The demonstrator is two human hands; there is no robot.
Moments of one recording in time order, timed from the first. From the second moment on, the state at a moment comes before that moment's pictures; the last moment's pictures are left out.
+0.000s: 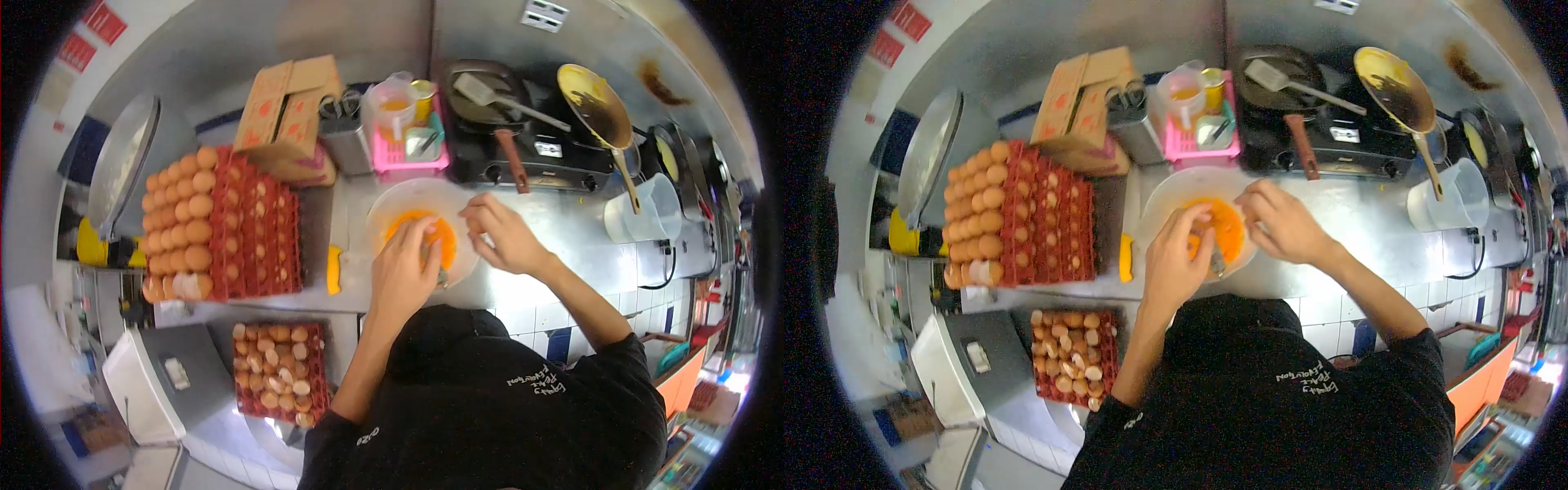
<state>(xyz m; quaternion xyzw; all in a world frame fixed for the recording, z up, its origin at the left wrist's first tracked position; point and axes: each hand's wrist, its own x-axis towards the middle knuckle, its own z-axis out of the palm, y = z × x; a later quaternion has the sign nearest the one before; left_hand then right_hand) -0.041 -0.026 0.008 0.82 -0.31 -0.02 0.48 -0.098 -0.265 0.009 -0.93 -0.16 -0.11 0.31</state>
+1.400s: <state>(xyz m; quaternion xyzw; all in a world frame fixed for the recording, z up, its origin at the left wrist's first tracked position) -0.023 -0.024 0.012 0.75 -0.32 -0.08 0.57 -0.058 -0.234 0.010 -0.81 -0.14 0.10 0.57</state>
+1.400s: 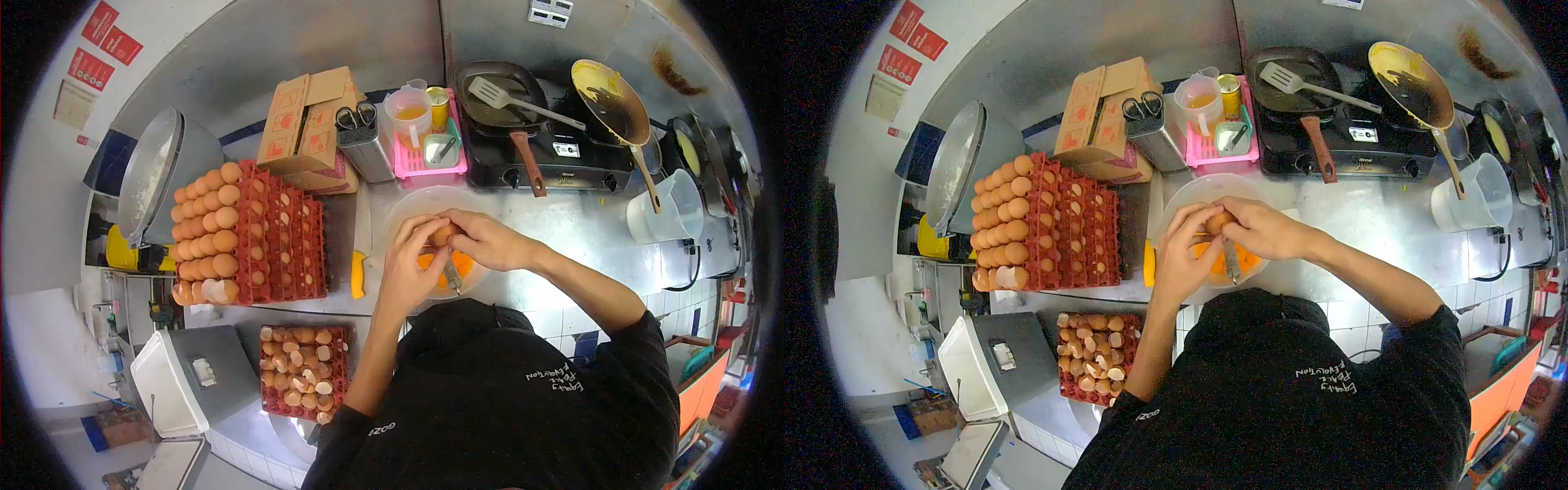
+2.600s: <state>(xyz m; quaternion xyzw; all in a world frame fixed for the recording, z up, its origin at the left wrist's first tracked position) -0.041 0.064 0.066 0.73 -0.15 0.12 0.65 -0.008 -0.126 0.069 -0.73 -0.22 0.03 0.64</state>
